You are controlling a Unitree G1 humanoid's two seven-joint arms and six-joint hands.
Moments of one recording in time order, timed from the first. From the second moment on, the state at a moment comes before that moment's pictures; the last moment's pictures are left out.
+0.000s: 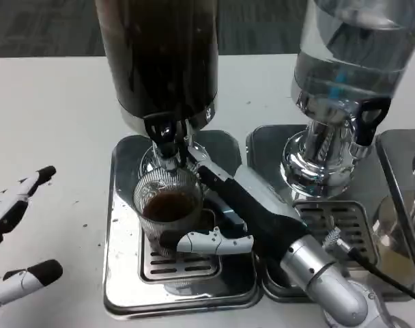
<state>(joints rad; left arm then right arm) 0.20 0.70 0.29 0.53 0.22 -1.02 -0.27 -0.23 -0.17 0.37 0.39 -0.41 -0.38 0.08</state>
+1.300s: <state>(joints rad) 0.19 0.75 0.25 0.56 0.23 -1.02 -0.26 -0.27 -0.13 0.40 0.46 -0.47 -0.38 -0.01</state>
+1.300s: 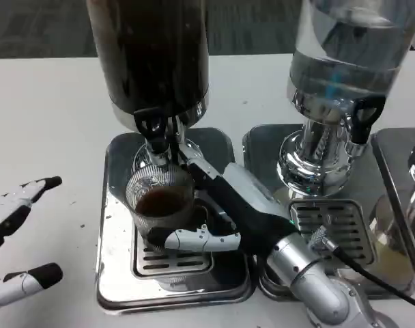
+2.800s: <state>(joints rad) 0.15 0.82 0.19 0.61 0.20 -1.02 -0.27 -0.25 -0.10 0.41 0.43 -0.48 -0.38 -0.04</state>
